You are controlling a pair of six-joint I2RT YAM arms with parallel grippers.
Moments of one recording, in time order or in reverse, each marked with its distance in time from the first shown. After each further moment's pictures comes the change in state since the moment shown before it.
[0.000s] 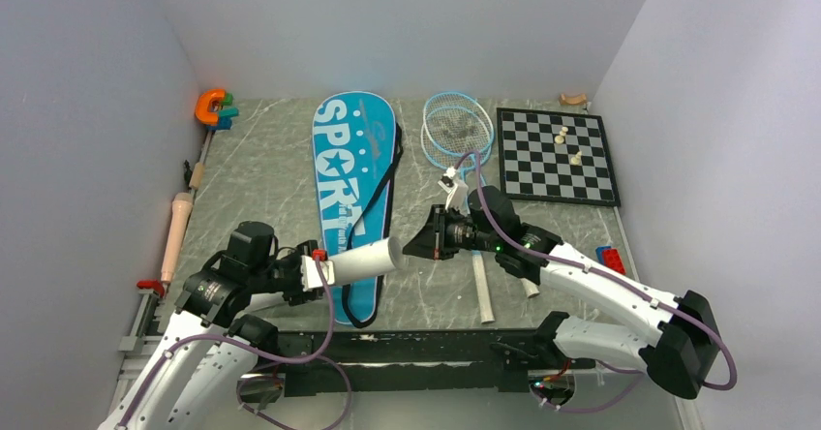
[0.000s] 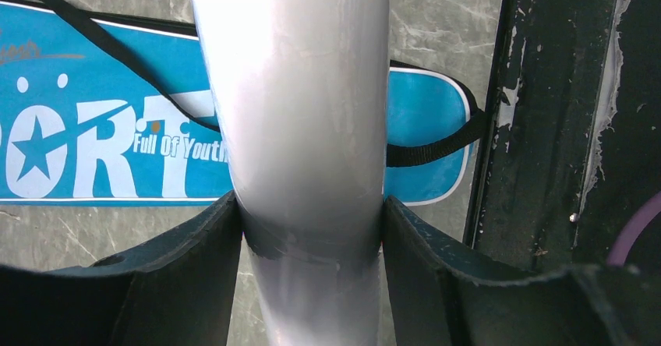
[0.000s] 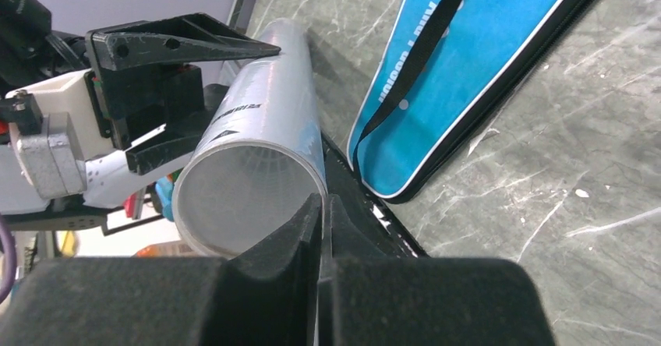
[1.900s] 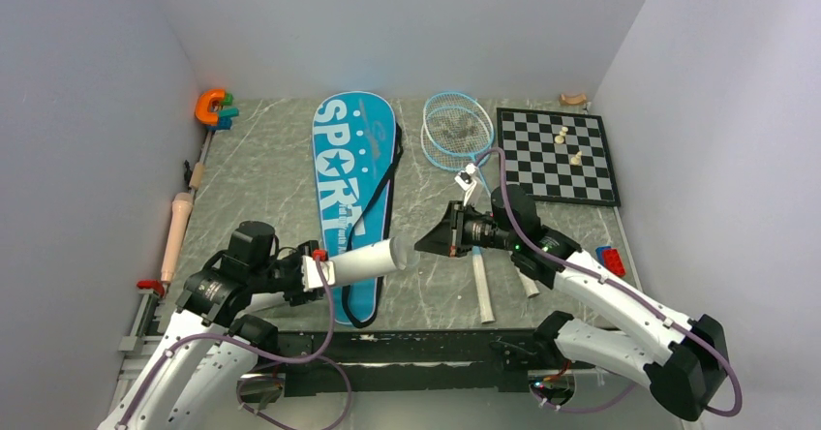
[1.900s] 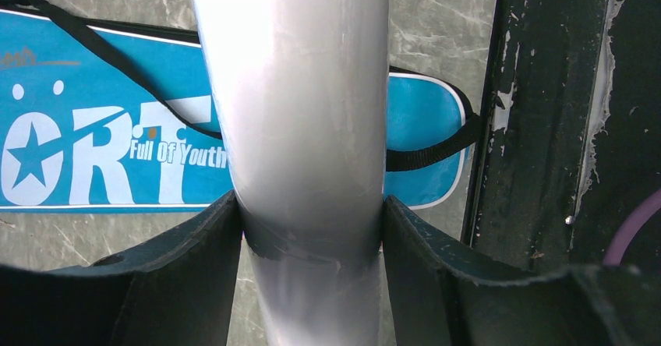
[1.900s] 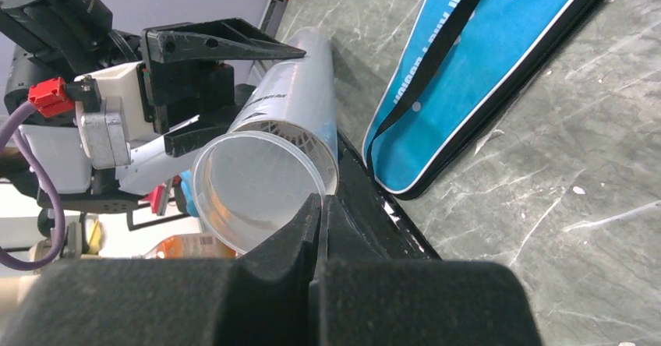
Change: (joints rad) left arm 0.000 0.005 -0.002 0.002 0.011 0.001; right arm -0.106 -0.097 -0.042 -0.005 -0.116 -0.005
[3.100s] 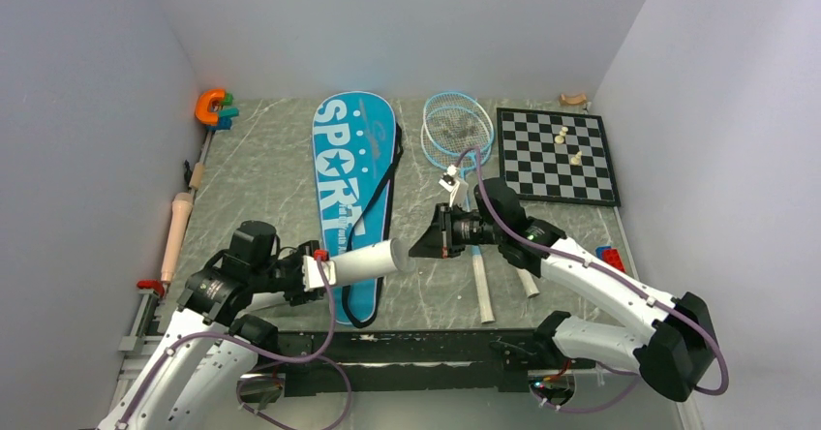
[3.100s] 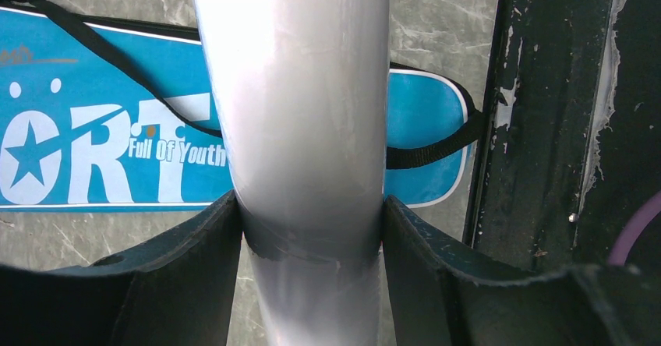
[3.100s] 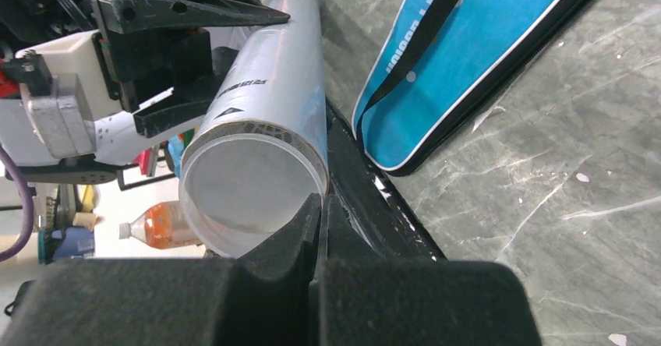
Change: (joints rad) left arm 0.000 0.007 -0.004 0.002 -0.007 0.008; right arm 0.002 0.106 0.057 -0.053 -0.070 -0.071
